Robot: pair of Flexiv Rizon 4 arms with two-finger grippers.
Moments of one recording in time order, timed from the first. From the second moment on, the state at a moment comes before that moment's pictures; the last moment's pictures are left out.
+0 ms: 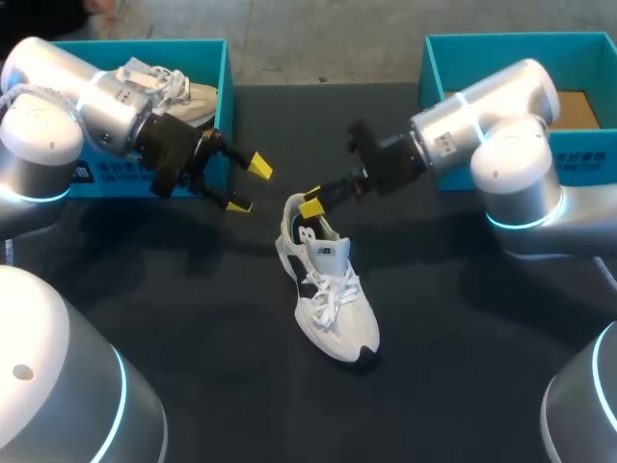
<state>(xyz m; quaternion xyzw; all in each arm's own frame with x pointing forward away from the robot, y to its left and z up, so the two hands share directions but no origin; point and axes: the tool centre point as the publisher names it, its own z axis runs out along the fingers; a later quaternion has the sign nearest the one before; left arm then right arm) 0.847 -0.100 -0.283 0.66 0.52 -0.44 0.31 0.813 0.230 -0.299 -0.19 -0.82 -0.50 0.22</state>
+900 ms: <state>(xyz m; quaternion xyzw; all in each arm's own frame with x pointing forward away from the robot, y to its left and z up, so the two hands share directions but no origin) 0.863 -0.073 -0.249 0.67 0.52 -0.43 0.30 0.814 0.197 -0.280 -0.33 -0.82 -0.44 0.14</state>
